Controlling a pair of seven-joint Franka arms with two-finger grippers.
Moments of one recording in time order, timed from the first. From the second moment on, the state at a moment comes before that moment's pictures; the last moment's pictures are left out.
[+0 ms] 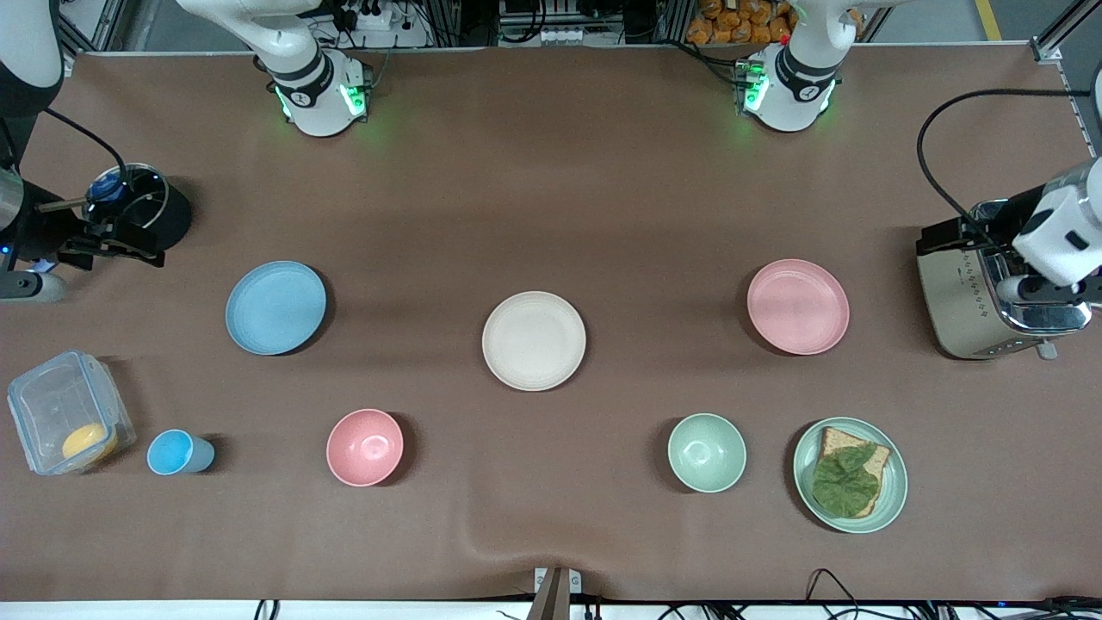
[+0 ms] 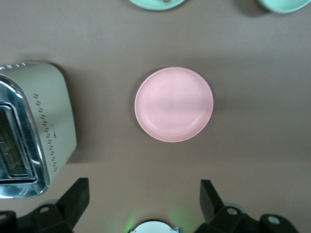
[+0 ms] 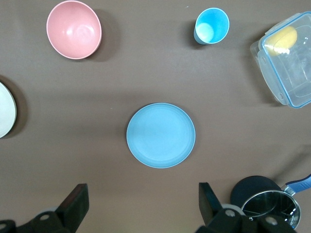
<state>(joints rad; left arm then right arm) 0.03 0.14 0.00 -1.64 -0.04 1.53 0.03 0.05 0.11 -0.09 -1.52 0.02 1.54 -0.06</state>
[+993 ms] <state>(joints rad) 0.04 0.47 0.00 -1.90 -0.04 1.96 0.08 0.05 0.11 -0.09 -1.52 0.02 1.54 -0.06</state>
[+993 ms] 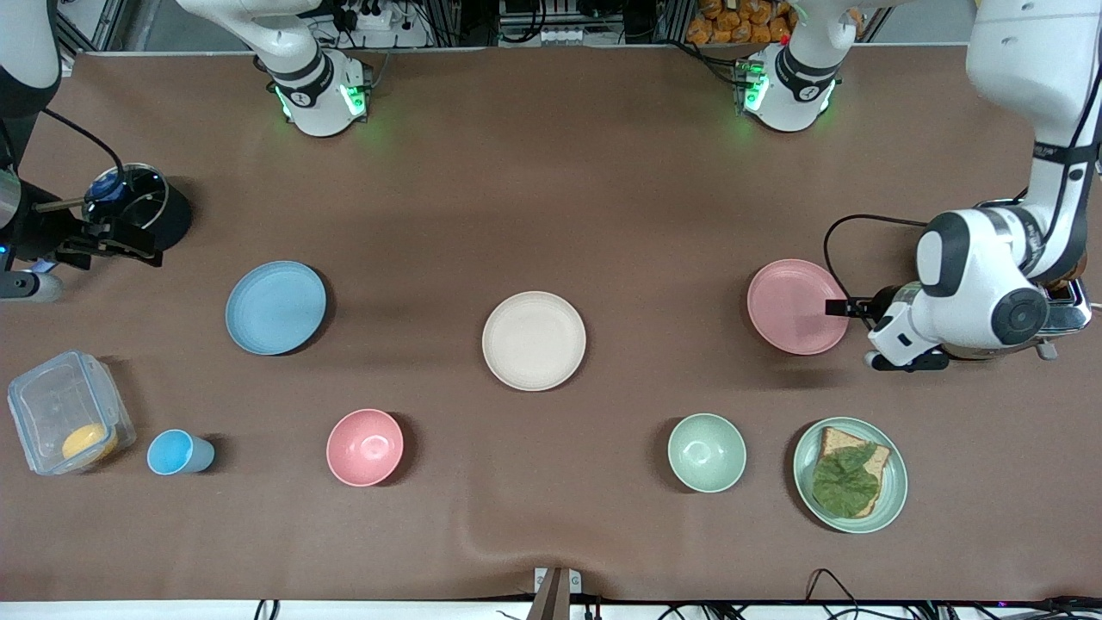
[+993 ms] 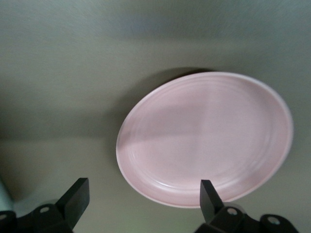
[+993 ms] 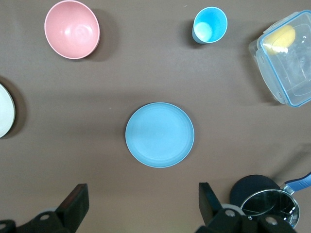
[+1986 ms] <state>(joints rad) 0.11 0.60 -0.01 -1.84 -0.09 1.98 0.29 0.03 0.17 -0.10 -1.54 0.02 1.53 -0.08</state>
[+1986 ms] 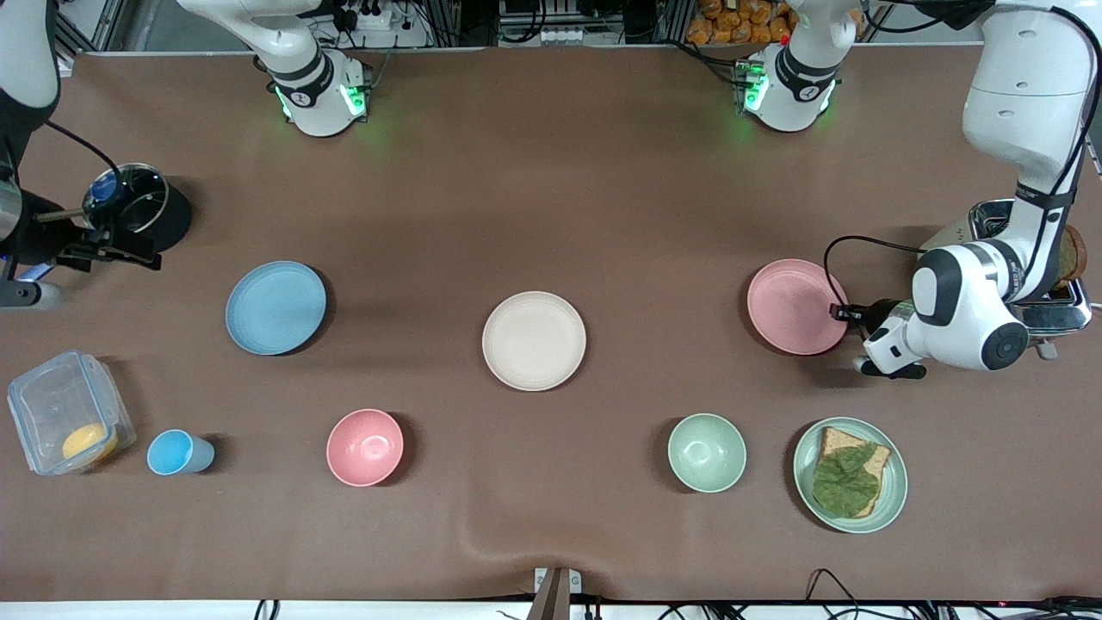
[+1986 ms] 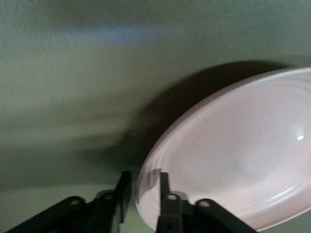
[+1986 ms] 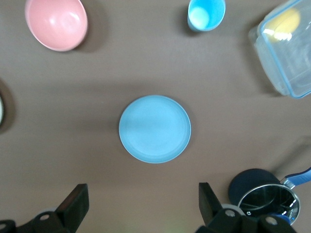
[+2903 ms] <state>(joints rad) -0.16 0.62 -0.14 -1.50 -0.31 1.81 -0.12 -0.22 0.52 -0.10 -1.80 0.25 1.87 -0.60</state>
